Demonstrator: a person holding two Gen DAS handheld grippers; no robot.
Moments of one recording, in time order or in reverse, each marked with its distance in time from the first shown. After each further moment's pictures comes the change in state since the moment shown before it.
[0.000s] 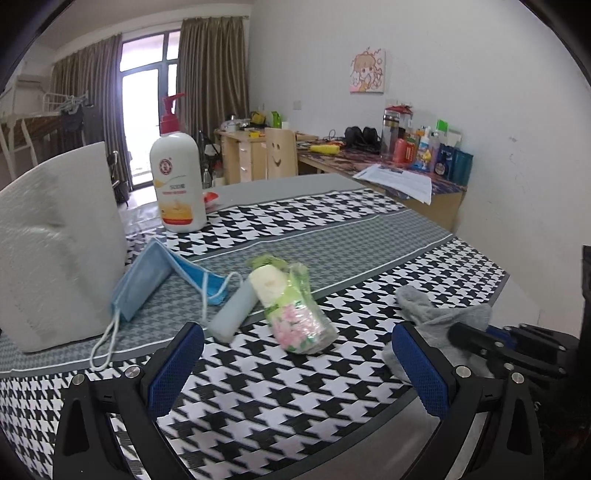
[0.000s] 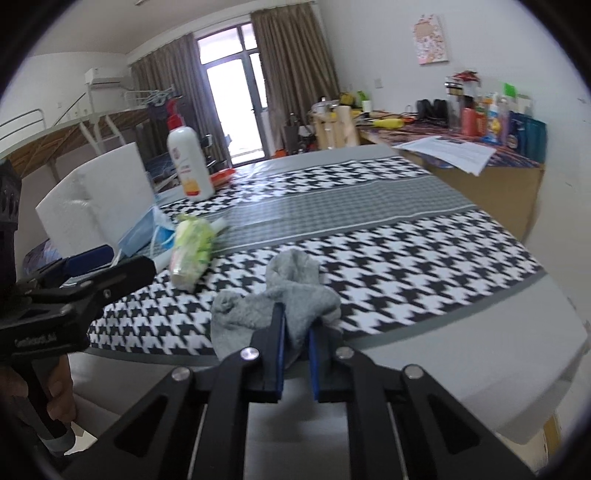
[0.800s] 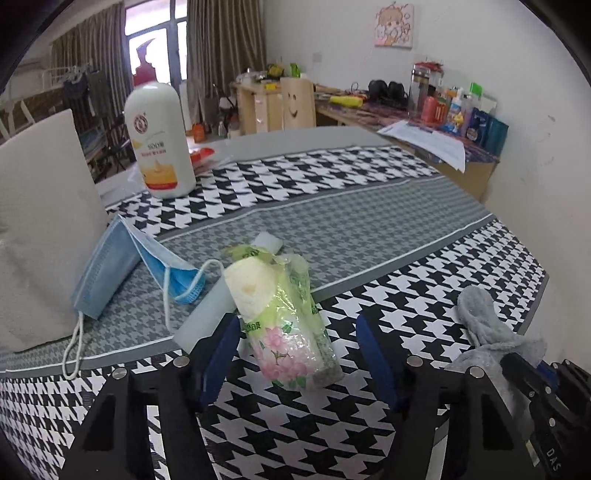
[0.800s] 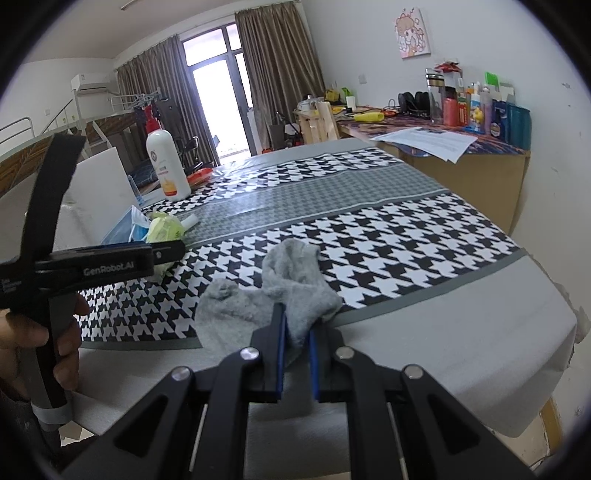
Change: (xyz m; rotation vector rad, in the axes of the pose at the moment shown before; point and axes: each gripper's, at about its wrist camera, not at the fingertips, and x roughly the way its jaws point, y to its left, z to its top) left arm 0.065 -0.008 0.018 -0.037 0.211 0.079; right arm 0.001 -0.019 -0.006 0.033 0.008 -0.023
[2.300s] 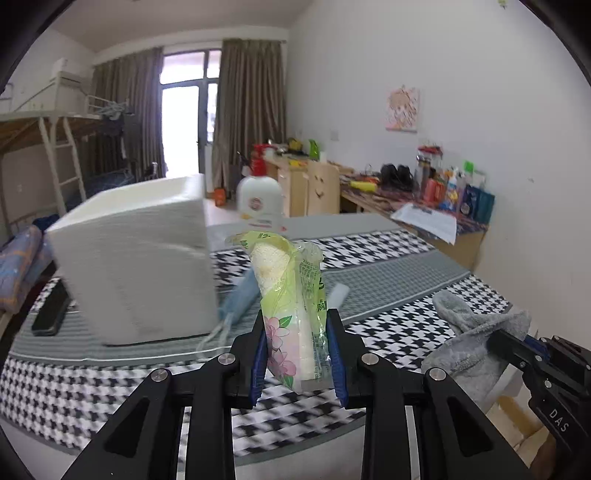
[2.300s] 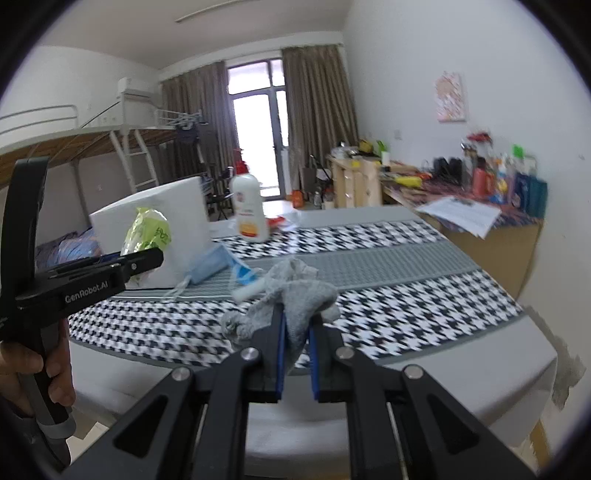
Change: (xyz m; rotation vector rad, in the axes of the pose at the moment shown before) left arm -0.152 0.087 -0.053 -0.058 -0.331 0.021; right arm -0.074 0.118 0.012 -0.169 -0.188 0.062
